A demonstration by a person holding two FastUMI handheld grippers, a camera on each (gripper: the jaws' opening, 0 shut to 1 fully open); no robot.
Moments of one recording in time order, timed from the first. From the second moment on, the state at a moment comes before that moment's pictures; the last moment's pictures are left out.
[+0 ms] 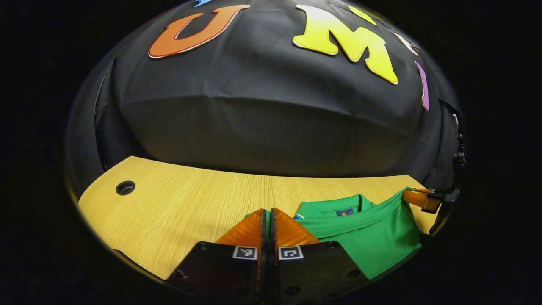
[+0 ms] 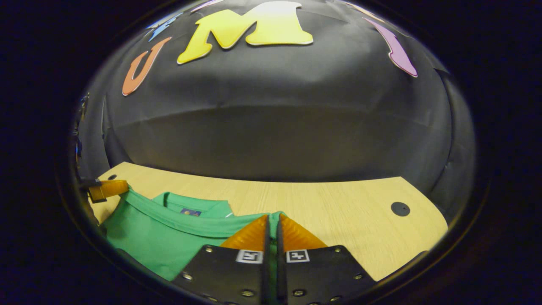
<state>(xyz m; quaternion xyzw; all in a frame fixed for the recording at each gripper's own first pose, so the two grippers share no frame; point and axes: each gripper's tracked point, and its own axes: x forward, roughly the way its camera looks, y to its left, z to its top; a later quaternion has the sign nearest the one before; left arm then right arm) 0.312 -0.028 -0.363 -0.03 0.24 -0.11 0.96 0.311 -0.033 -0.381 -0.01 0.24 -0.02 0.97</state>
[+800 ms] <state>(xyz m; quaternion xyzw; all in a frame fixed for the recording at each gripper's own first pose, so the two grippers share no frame) 0.209 -0.019 -0.318 -0.04 0.25 -0.10 0.96 0.219 -0.004 -0.317 -0.01 0.20 -0.01 0.98</state>
